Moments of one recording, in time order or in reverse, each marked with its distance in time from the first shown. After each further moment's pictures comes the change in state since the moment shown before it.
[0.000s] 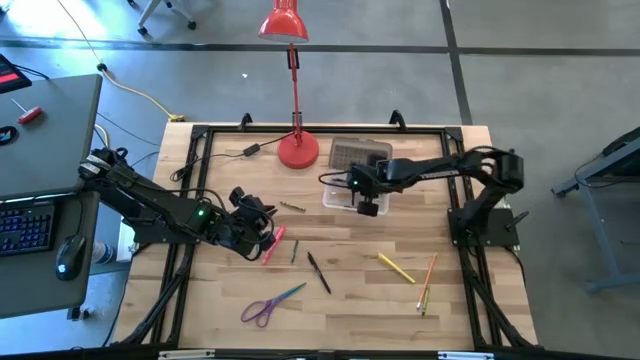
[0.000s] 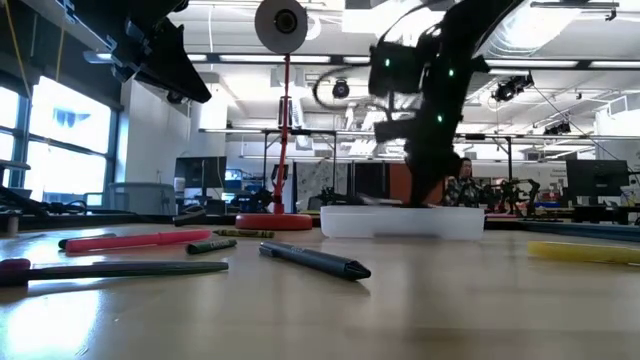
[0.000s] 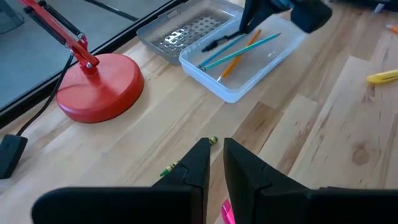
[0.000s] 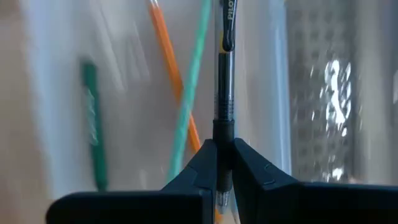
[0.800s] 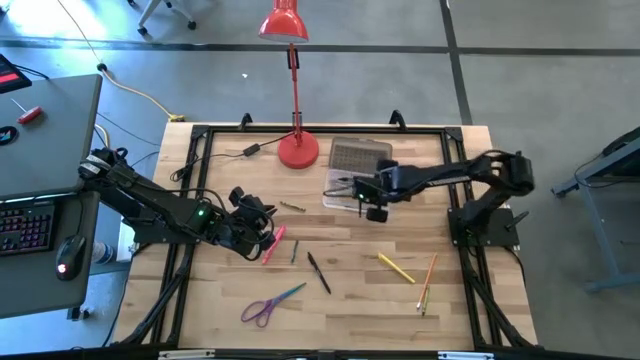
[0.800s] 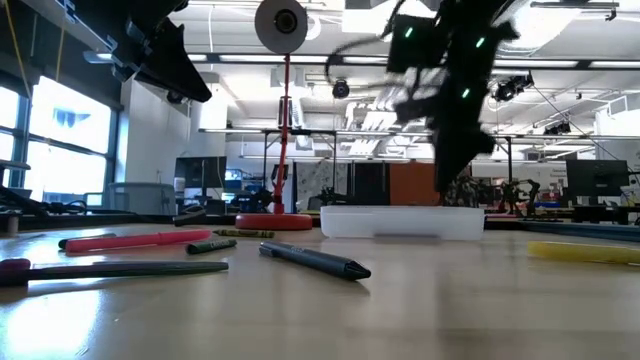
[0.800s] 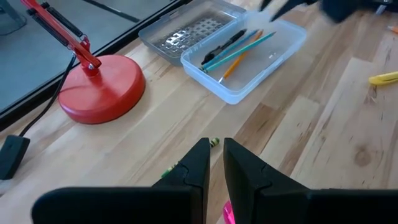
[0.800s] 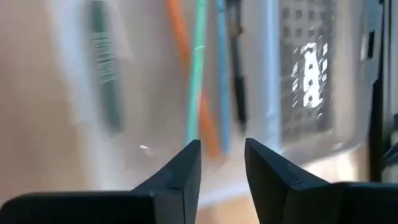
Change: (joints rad) left arm 0.000 0.000 0.000 0.001 -0.008 0.000; right arm 0.125 -0.105 0.002 -0.217 0.118 0.143
